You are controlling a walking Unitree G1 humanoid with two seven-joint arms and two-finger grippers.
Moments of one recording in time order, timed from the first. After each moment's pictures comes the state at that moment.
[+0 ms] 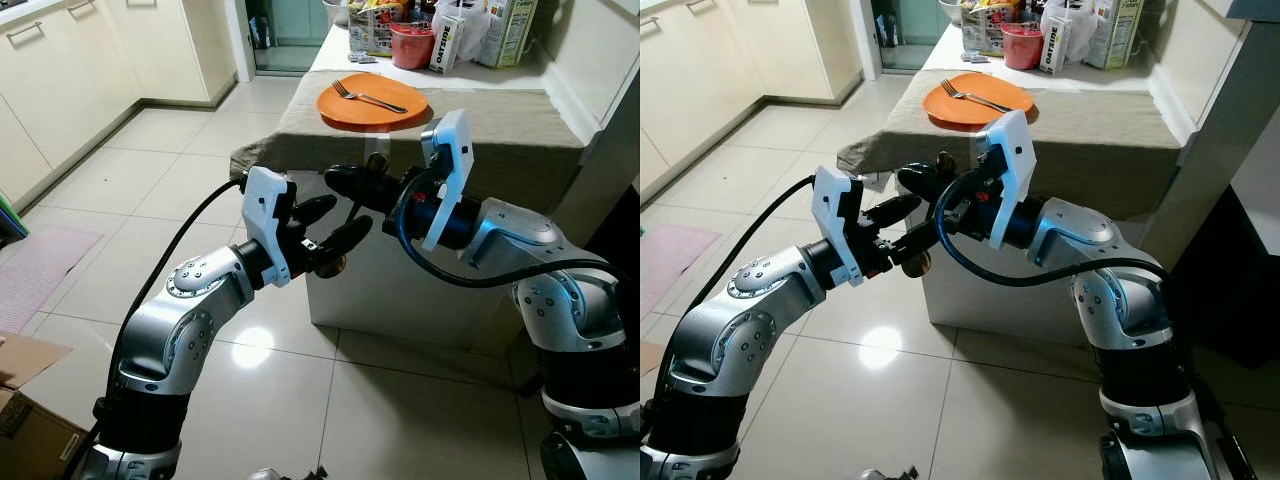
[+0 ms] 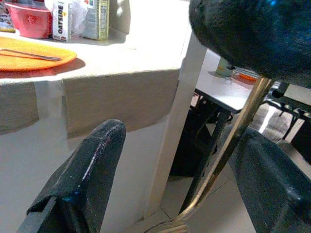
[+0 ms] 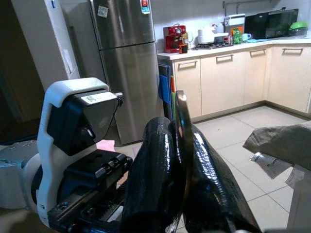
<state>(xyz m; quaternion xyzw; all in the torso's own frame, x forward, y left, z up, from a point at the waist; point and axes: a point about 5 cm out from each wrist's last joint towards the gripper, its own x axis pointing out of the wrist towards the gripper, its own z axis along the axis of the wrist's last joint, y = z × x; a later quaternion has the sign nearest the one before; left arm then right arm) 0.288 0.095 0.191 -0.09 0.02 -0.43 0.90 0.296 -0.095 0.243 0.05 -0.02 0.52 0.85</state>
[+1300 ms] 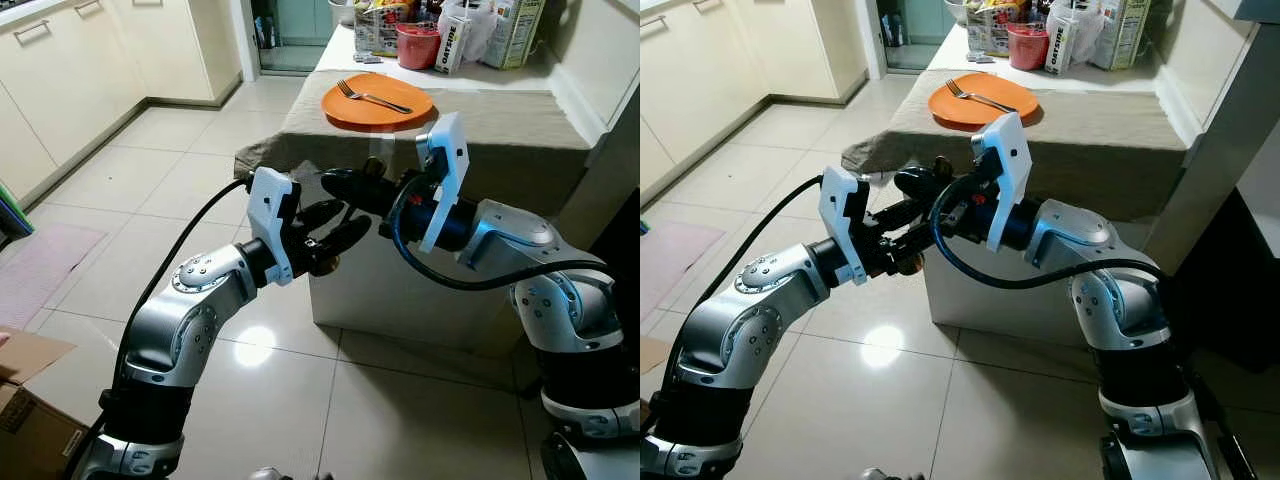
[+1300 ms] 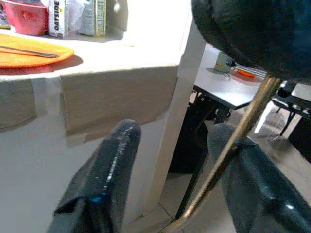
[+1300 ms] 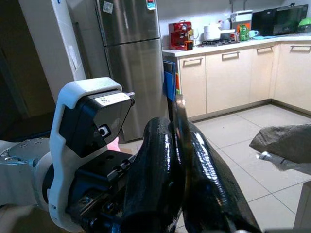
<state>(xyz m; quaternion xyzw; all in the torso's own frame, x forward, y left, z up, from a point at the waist) 0.293 0.093 0.189 -0.08 0.02 -0.45 0.89 0.295 -0.093 0.242 0.05 -0.02 0.52 0.85</state>
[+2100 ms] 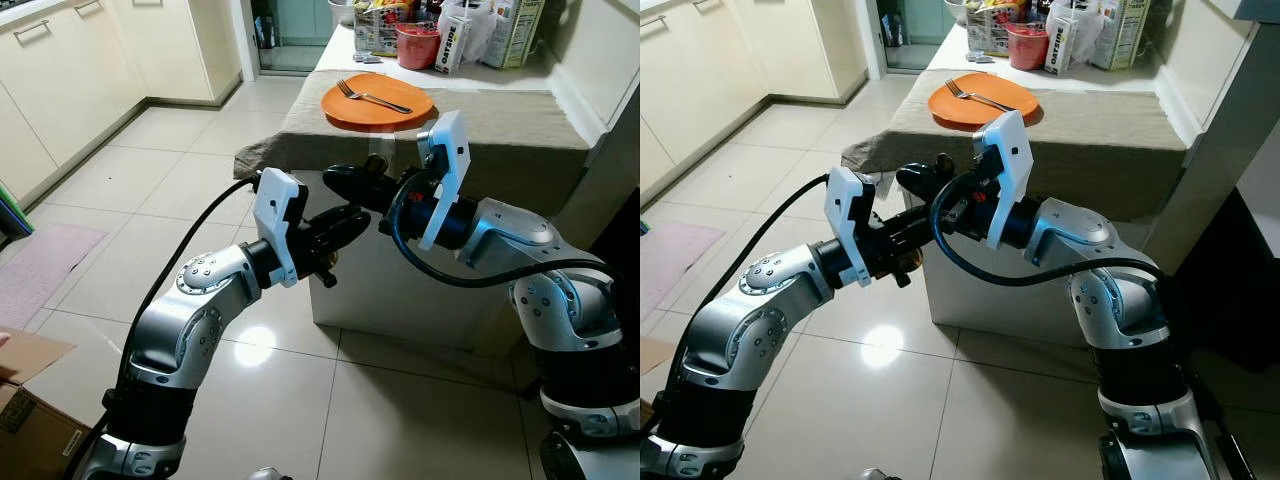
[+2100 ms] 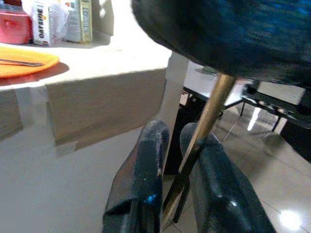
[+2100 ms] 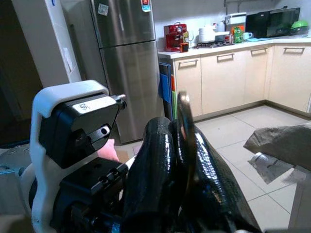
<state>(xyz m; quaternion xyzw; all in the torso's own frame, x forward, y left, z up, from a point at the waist) 0.290 0.087 0.190 -0.07 0.01 -0.47 0.88 0.297 -0.093 0.242 0.05 -0.02 0.51 0.86</state>
